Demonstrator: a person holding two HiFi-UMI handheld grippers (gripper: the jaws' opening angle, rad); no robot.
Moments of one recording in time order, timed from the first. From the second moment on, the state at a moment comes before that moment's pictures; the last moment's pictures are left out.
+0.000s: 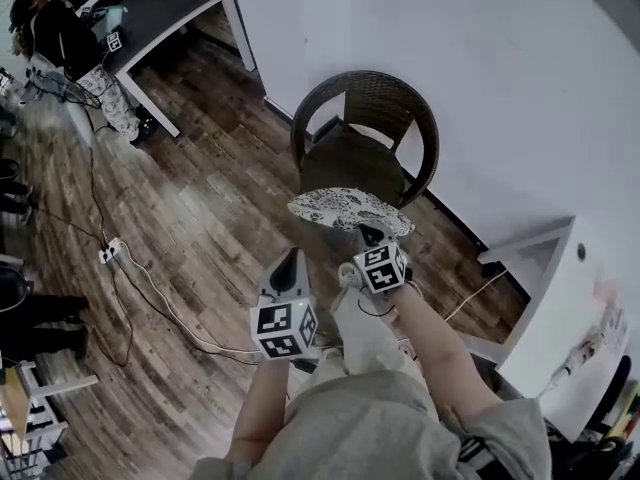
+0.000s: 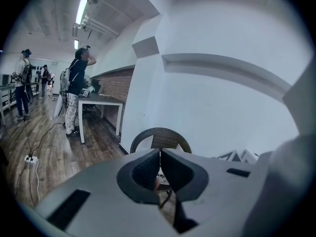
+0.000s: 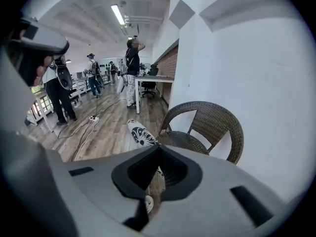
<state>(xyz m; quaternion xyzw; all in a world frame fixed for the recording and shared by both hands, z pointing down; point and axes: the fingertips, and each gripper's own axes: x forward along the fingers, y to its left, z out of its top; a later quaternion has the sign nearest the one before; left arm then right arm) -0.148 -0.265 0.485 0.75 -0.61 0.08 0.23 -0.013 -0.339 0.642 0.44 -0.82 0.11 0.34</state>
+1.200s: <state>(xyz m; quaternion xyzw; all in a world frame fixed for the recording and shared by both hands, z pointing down) -0.159 -0.088 0.392 0.77 -0.62 0.04 0.16 0.001 -0.155 0.443 0.49 -0.84 0.03 0.21</state>
